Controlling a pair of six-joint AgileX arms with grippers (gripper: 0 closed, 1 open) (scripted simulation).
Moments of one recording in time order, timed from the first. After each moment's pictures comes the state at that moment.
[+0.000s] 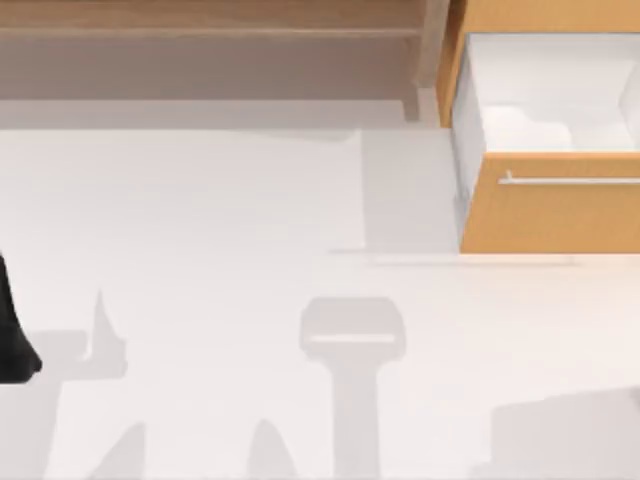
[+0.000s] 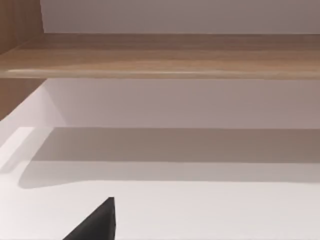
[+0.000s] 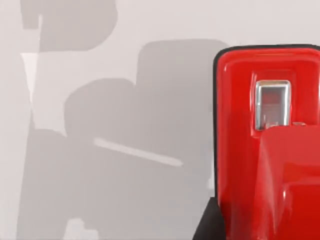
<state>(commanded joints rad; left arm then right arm) 0.00 0.00 0.00 0.00 0.00 0.00 -0.18 1.30 0.66 -0.88 -0.01 -0.29</state>
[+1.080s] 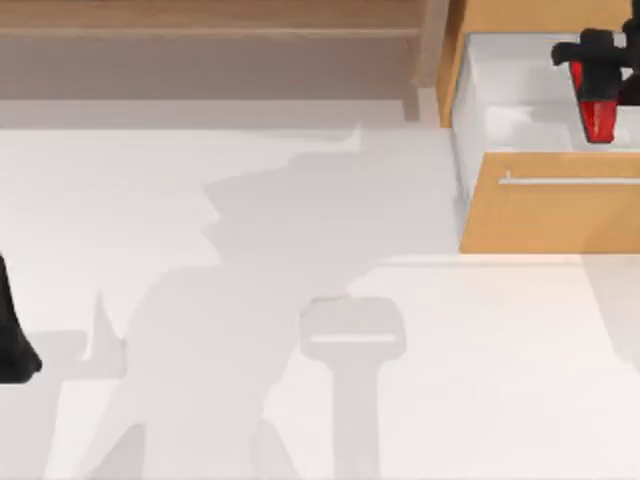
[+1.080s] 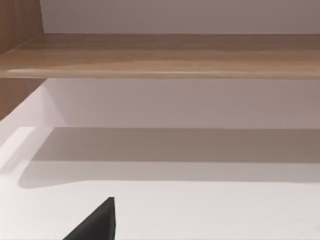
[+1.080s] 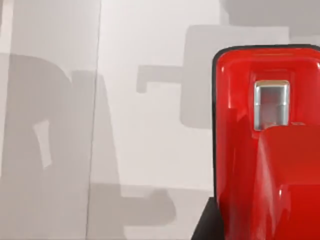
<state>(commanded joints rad) 0.00 0.00 0.00 0.00 0.00 0.00 0.09 1.97 1.64 -0.77 -0.12 0.13</state>
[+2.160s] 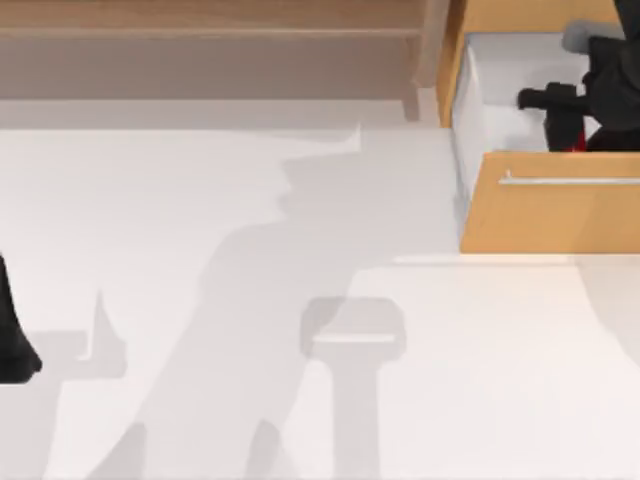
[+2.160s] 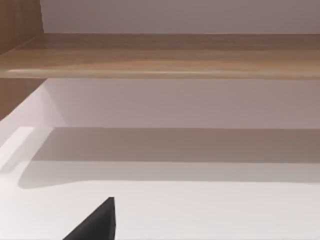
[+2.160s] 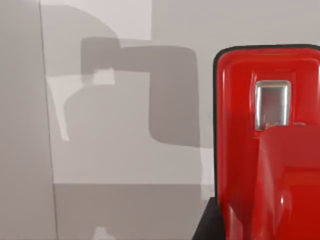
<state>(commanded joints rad) 0.00 0.00 0.00 0.00 0.00 0.00 0.11 2.15 1.71 -0.82 -0.10 0.21</state>
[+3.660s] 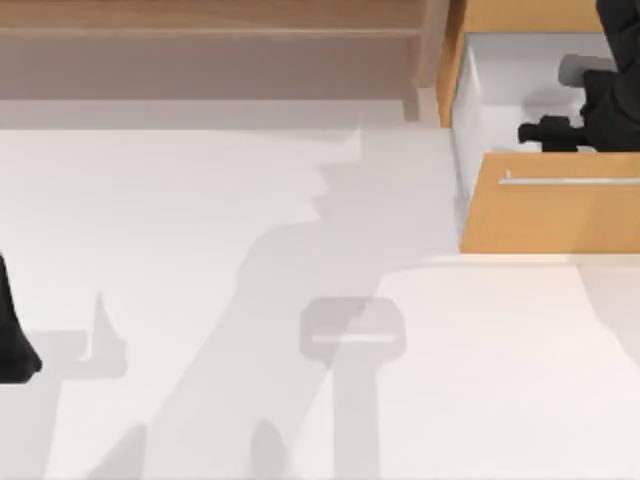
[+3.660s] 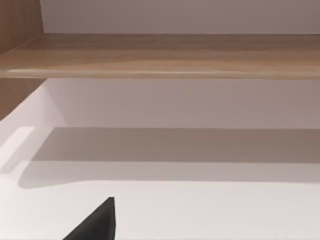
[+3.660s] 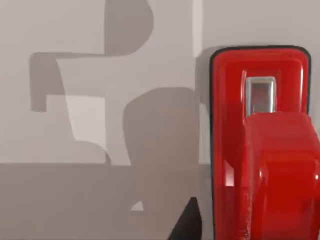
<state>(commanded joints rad) 0.00 0.00 0.00 0.00 0.00 0.00 0.11 2.18 1.65 -0.81 -0.06 0.18</state>
